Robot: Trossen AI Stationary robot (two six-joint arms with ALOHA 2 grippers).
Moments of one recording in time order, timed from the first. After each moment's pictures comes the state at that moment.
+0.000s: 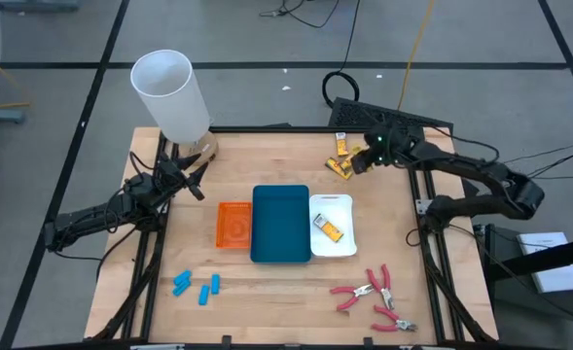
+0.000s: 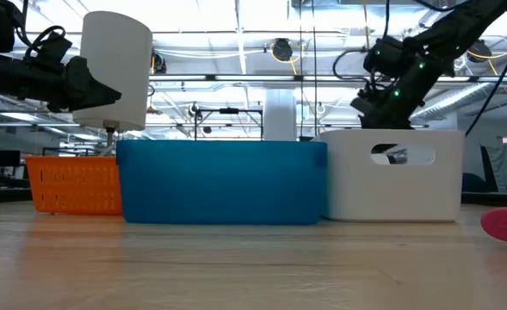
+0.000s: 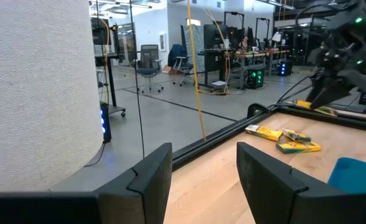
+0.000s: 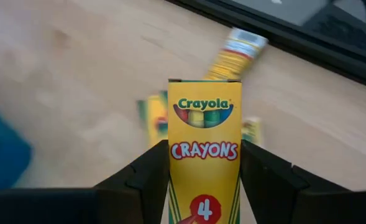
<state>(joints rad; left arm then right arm) 0.32 0.05 0.02 0.08 -0.43 0.05 -0.70 1.18 0.66 -0.29 -0.01 0.31</state>
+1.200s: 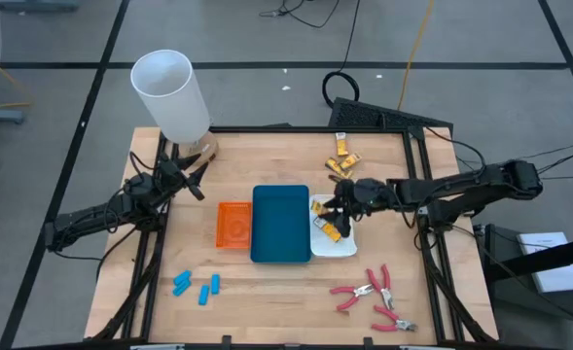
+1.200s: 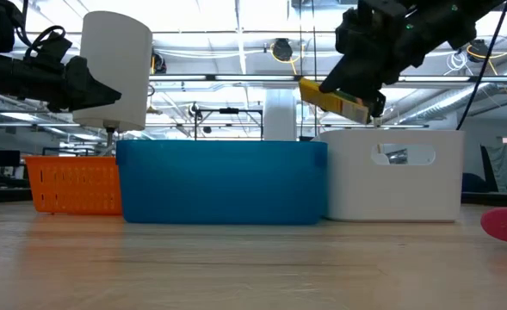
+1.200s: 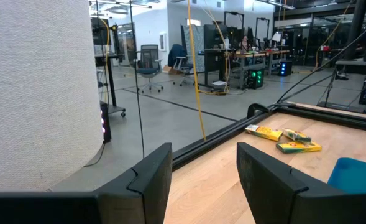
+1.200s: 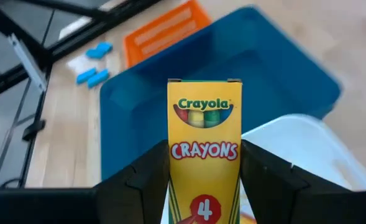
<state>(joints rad) 0.32 0.05 0.02 0.08 -0.43 0.05 0.03 1.22 0.66 0.01 0.00 0.50</state>
